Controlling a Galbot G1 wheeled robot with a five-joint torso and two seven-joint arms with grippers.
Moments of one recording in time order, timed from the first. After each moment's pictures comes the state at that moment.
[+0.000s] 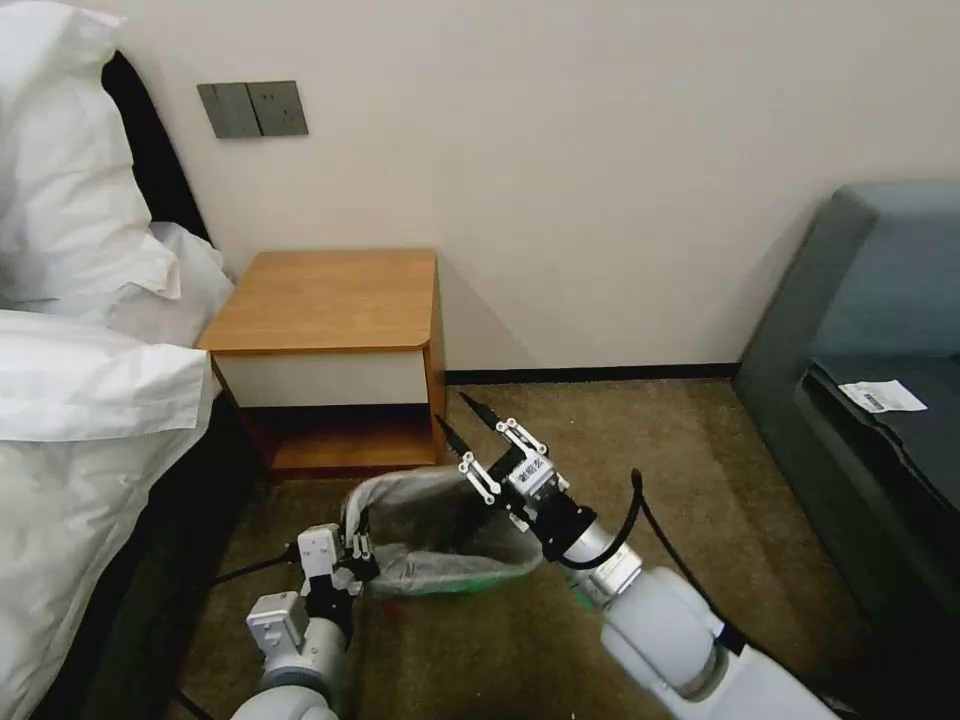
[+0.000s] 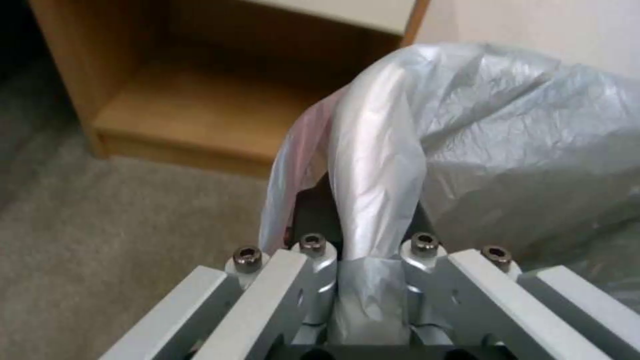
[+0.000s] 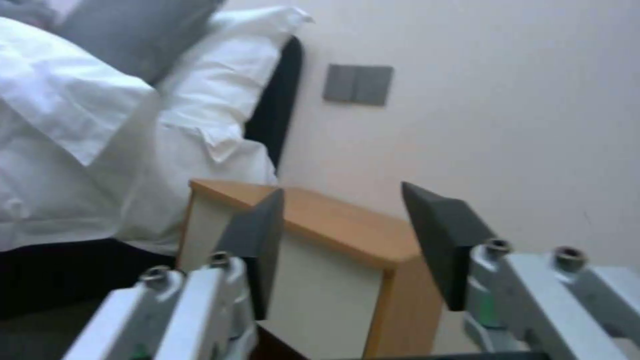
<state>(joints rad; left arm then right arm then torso) 1.75 -1.58 -0.50 -2.20 -0.21 0.34 -0.05 -1.24 1.13 -0.07 2.02 -0.03 0.23 0.07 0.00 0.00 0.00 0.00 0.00</state>
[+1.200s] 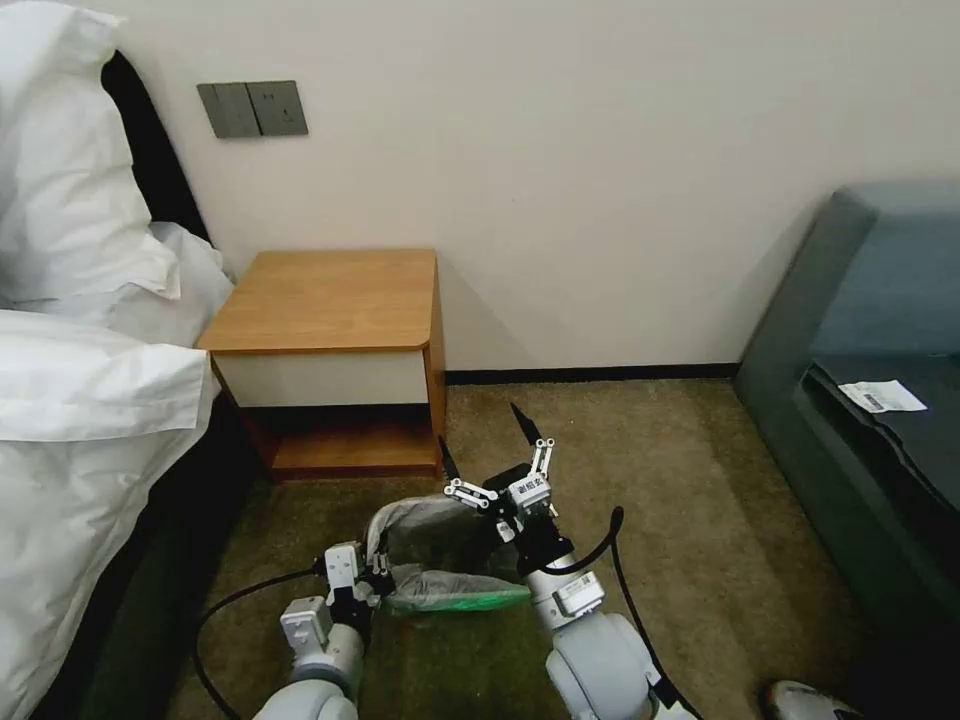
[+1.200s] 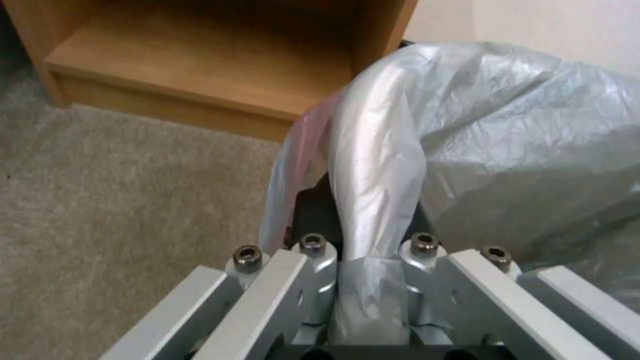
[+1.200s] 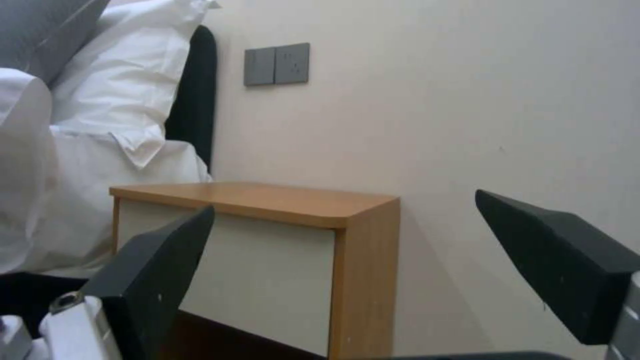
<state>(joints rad) 1.68 -1.59 -0.51 -2.02 -0.24 0.28 -0.02 -1.37 1.41 0.05 1.91 -0.14 0.32 0.07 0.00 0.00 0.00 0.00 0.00</state>
